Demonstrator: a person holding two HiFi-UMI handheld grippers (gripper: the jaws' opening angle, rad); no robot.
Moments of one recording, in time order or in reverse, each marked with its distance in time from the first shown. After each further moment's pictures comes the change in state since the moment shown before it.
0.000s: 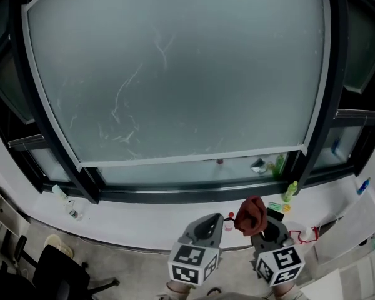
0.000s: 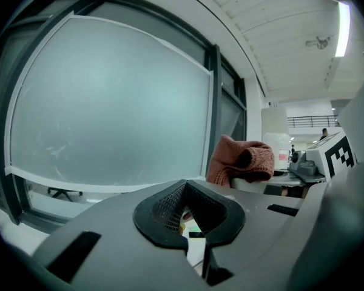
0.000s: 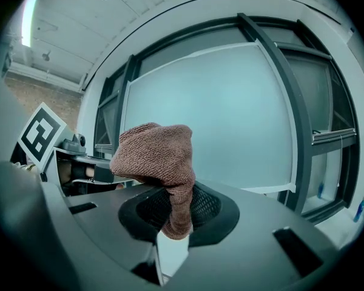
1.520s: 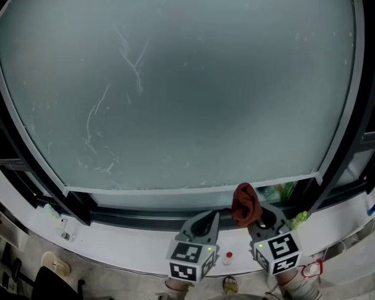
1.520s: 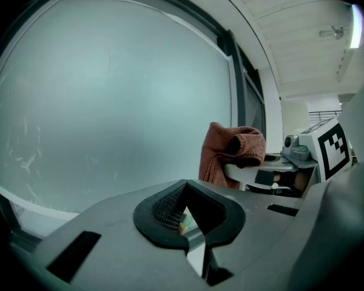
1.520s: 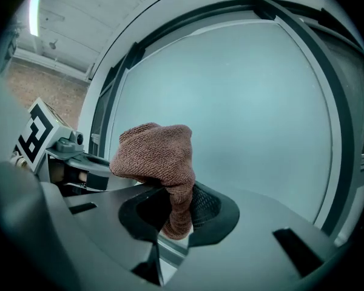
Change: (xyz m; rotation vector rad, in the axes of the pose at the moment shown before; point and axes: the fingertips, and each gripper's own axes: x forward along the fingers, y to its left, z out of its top) left arm 0.220 0.123 0.059 0.017 0.000 0.062; right arm 0.235 -0.138 0.055 -0.134 -0.010 0.081
